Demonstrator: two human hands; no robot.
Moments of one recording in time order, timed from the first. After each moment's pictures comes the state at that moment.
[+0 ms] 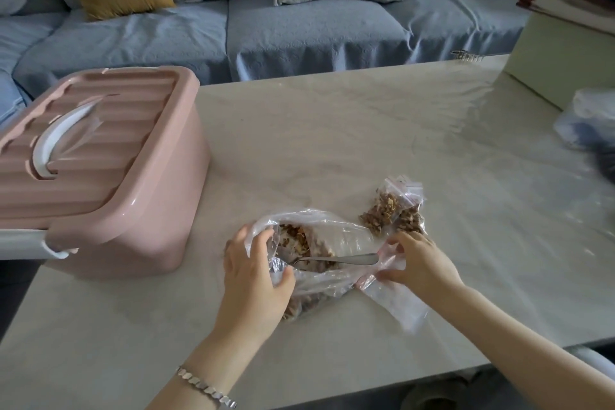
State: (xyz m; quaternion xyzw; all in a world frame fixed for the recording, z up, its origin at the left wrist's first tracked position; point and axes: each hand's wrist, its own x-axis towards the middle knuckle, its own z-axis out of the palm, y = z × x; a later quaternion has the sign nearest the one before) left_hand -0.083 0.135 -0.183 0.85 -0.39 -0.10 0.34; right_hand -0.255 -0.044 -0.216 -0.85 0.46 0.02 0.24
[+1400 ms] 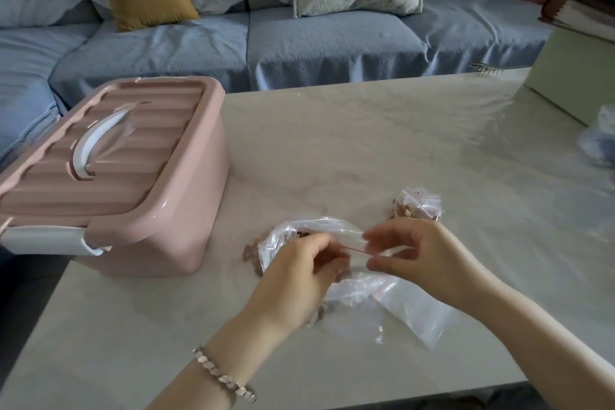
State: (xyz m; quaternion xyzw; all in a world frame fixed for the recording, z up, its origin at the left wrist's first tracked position) left_hand -0.093 0.120 -0.122 0.73 -0.44 -0.30 0.42; right_hand -0.227 0.000 -0.106 -0.79 0.32 -0.12 0.51
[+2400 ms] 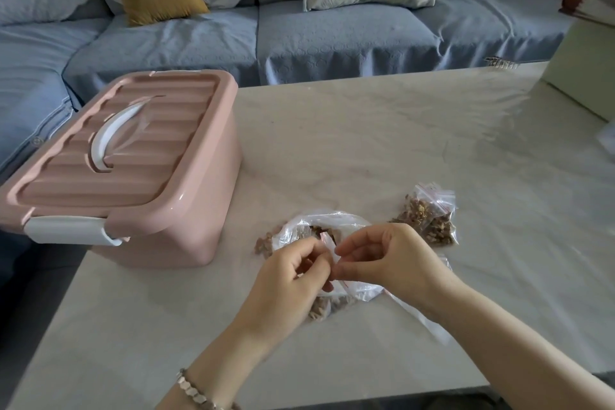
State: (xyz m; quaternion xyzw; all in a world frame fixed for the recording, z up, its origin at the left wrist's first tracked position) left_hand -0.089 0.147 -0.113 0.72 -0.37 -0.31 0.50; right_hand -0.193 0.036 -0.100 -0.68 0.34 -0.08 0.65
